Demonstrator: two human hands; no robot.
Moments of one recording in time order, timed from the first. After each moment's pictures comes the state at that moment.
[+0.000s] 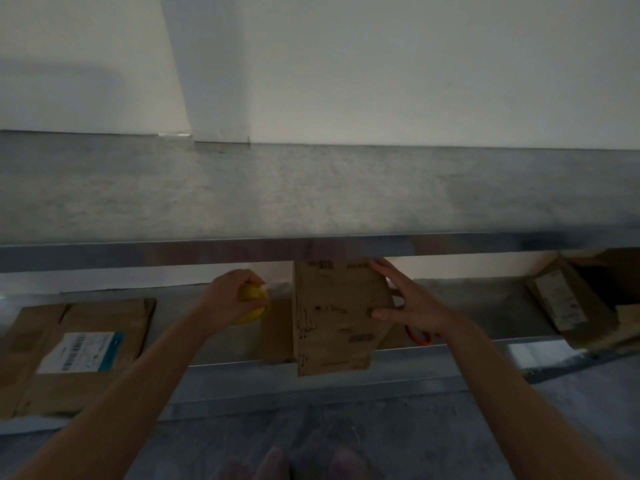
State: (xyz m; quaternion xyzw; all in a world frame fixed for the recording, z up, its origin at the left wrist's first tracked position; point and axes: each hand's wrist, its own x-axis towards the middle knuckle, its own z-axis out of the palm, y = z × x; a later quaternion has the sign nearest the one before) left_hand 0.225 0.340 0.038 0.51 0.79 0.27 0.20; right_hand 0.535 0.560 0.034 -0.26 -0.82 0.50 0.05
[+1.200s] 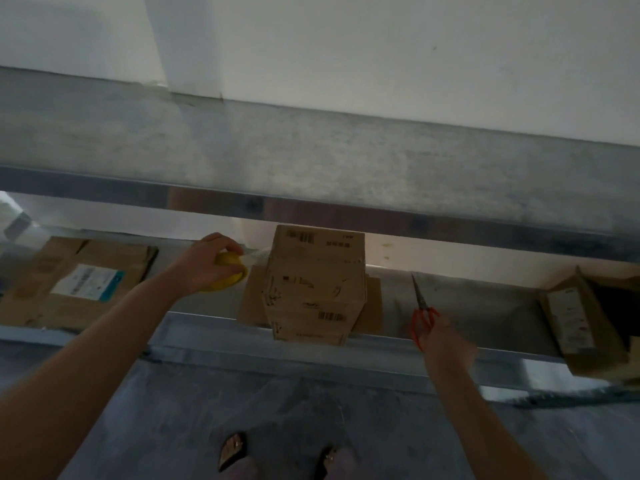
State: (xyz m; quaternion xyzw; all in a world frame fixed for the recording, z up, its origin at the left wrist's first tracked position) left_hand 0.274 0.333 0.069 0.42 0.86 0.23 0.20; right_hand 0.634 0.572 -0.043 -0.62 -0.77 0.14 -0.07
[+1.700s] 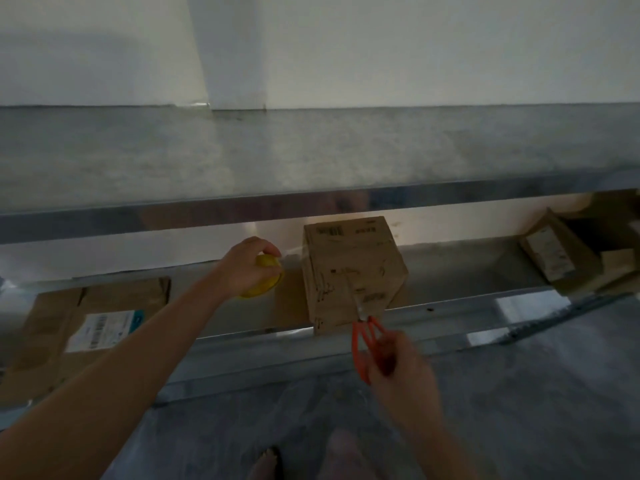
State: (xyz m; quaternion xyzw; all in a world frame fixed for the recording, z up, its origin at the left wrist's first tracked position) left_hand 0.230 0.330 0.067 0.52 0.78 0.24 0.26; right_hand 0.547 0.314 0.066 -0.59 -0.70 0.38 0.12
